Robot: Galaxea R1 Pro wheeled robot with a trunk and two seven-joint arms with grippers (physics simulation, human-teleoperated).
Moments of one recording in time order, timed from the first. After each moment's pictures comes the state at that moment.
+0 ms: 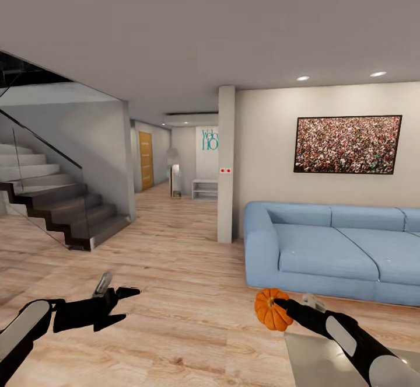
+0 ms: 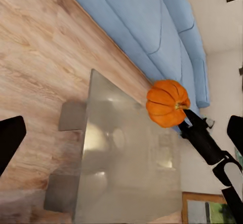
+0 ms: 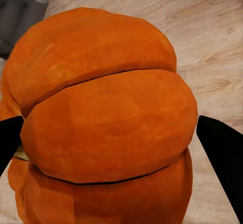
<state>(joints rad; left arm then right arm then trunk) -0.34 0.50 -0.20 -1.16 1.62 0.98 0.06 -0.59 -0.27 0.32 -0.43 -0.89 0.36 0.31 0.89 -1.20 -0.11</state>
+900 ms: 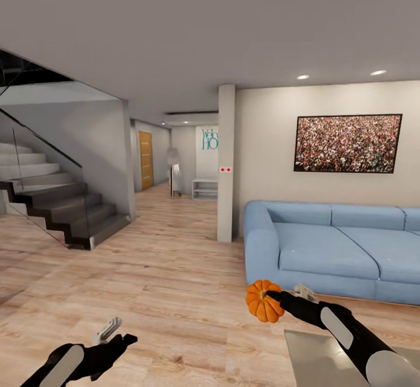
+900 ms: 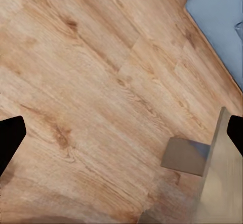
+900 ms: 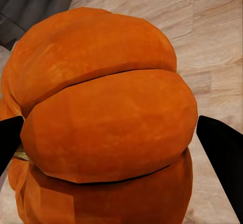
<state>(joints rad) -0.36 0.29 -0.24 -0.69 1.11 0.57 0.04 -0.59 -0.26 0.32 -0.52 -0.89 0.42 0.33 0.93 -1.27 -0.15</state>
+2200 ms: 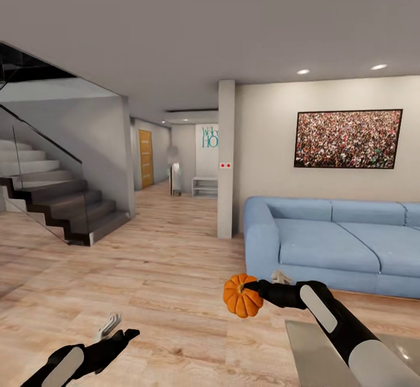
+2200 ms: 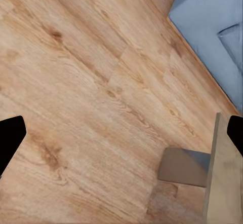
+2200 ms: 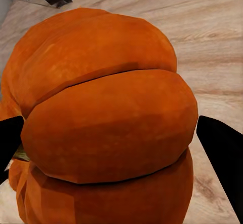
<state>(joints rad) -0.38 0.29 -0.30 -0.61 1.12 0.47 -0.10 -0.59 -0.21 0.33 -0.80 -0.90 0.73 0.19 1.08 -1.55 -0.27</state>
